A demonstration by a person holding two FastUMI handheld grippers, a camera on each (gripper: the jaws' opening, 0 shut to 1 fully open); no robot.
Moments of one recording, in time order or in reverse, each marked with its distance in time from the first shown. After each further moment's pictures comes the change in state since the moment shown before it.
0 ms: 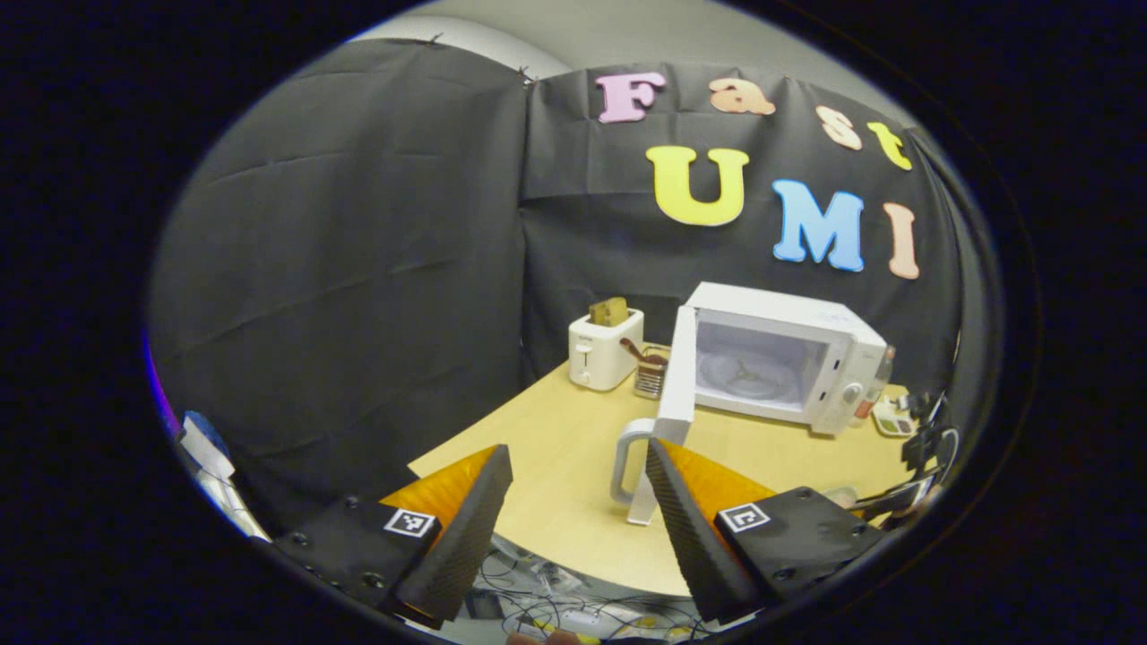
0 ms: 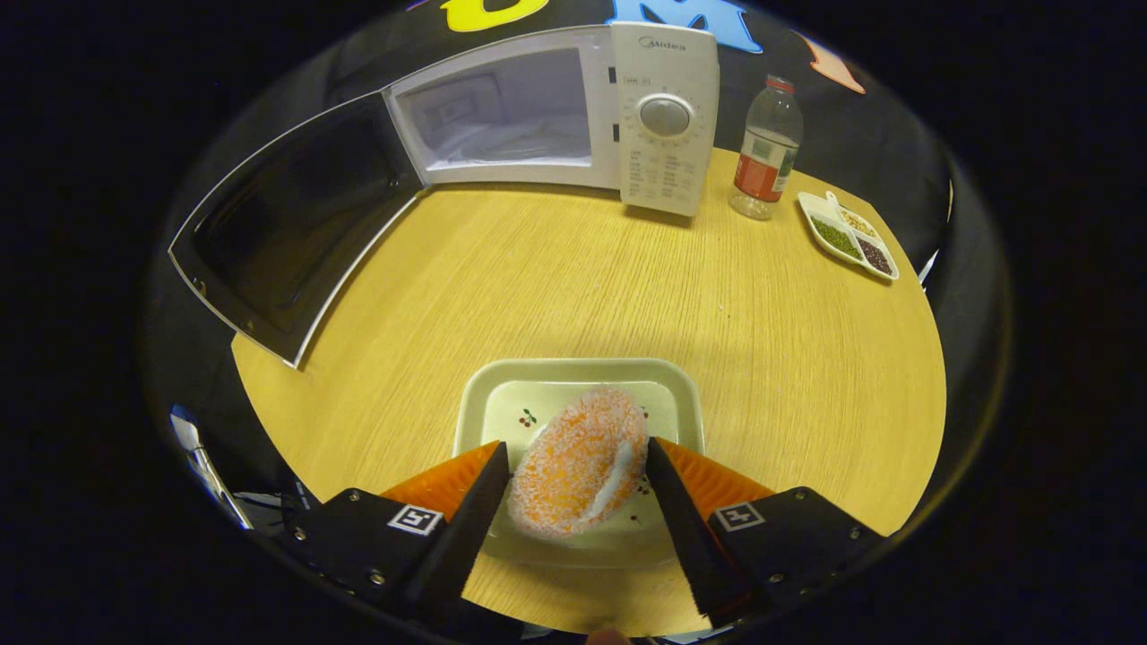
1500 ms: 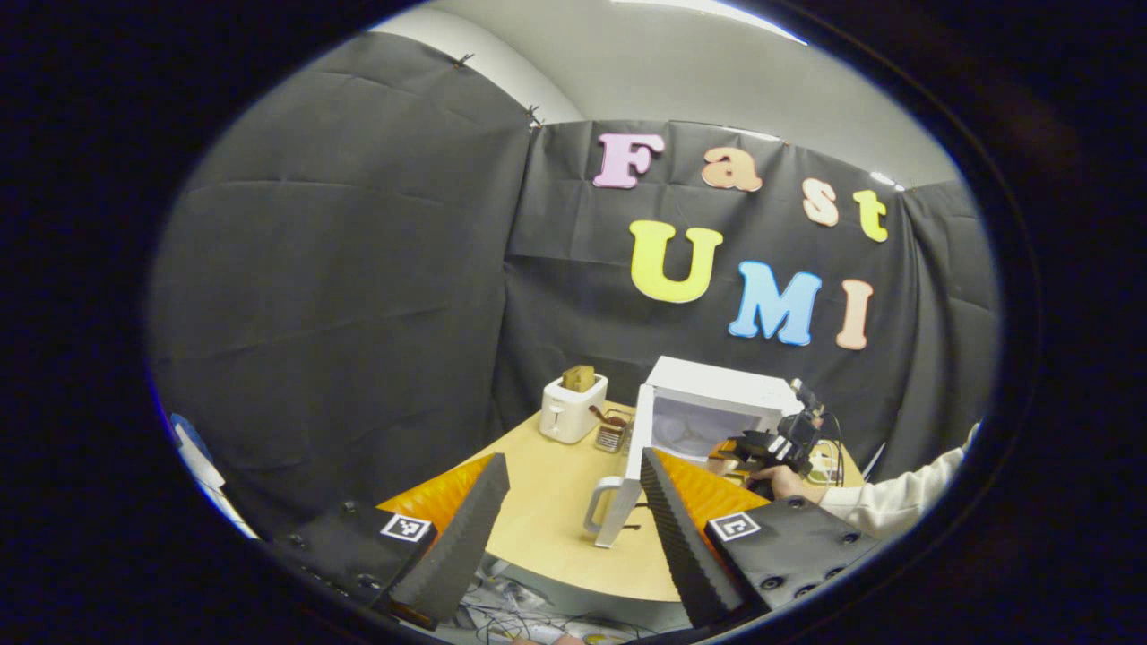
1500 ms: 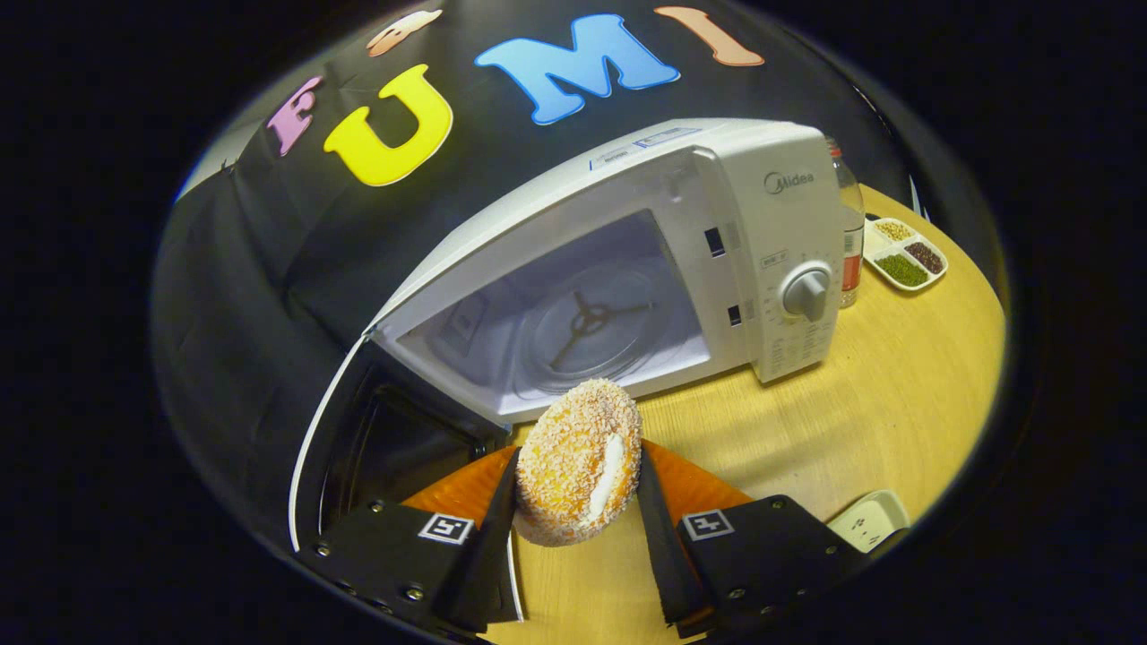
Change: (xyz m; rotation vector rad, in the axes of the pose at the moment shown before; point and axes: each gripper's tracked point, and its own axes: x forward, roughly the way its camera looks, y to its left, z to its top) left arm -0.052 0.036 0.075 -0.071 -0.085 -0.140; right arm 0.015 0.119 0.266 0.547 -0.416 0.163
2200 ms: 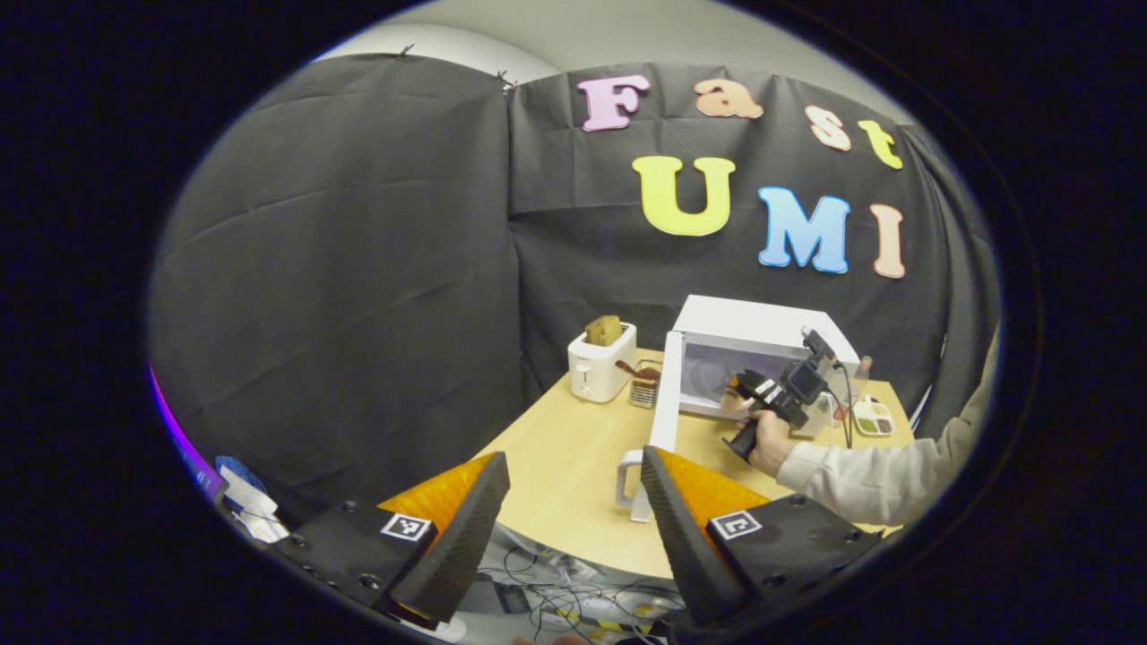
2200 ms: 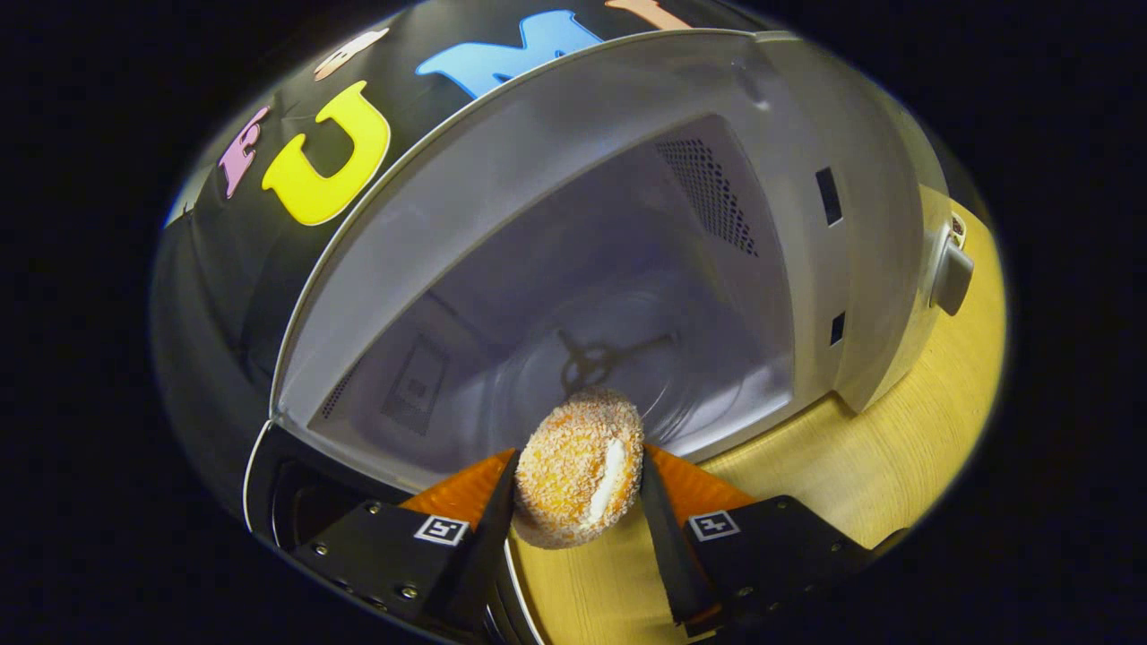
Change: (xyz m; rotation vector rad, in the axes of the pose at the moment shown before) left arm 0.044 -0.025 -0.007 0.135 0.179 0.119; right arm 0.114 -0.004 0.040 0.110 -0.166 -0.093
